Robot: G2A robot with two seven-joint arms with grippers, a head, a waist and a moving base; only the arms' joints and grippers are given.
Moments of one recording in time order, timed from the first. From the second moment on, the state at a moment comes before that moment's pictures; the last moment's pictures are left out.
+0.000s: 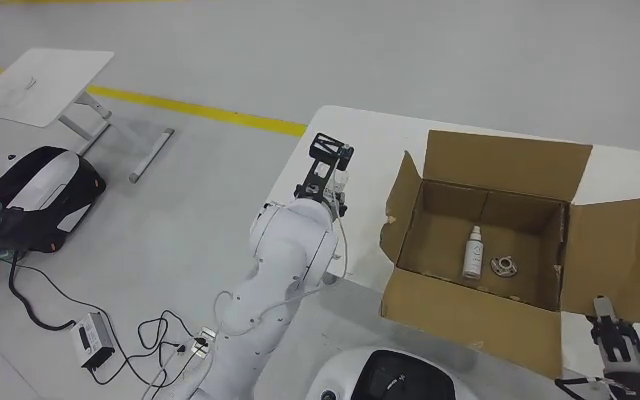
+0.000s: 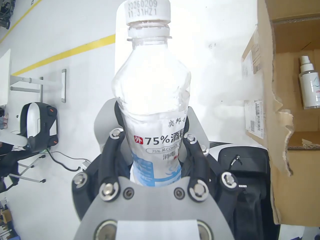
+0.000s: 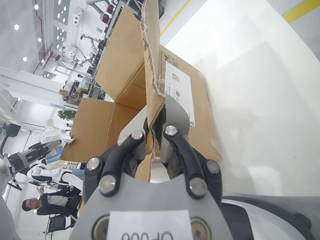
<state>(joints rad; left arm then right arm) 1.01 -1.45 -1.29 -2.07 1.72 0.03 -1.48 -1.84 -1.23 1.71 -2.13 -0.39 0.04 0.12</state>
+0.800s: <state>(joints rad) 1.08 -1.45 -1.28 -1.90 1.79 -0.05 -1.35 -1.84 -1.23 1.71 -2.13 -0.39 0.04 0.12</state>
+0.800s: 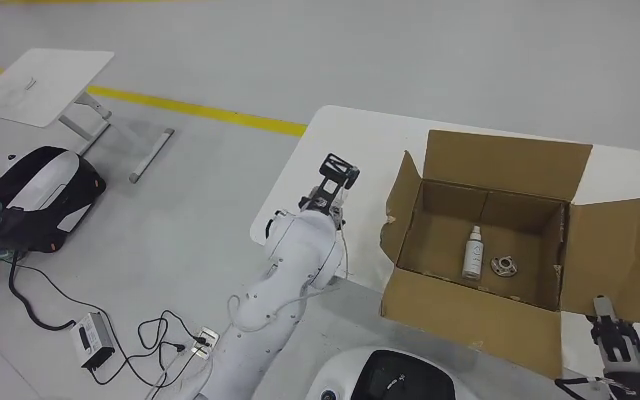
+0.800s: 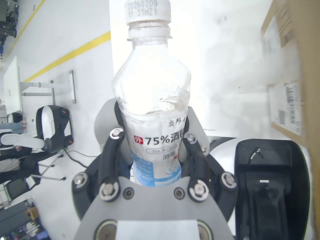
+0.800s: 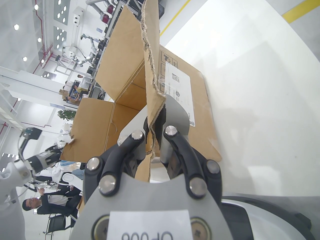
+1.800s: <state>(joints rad) 1.05 -1.45 -1.29 -1.44 1.76 0.02 -1.05 -1.84 -1.23 1.71 -2.13 -0.39 0.04 0.12</state>
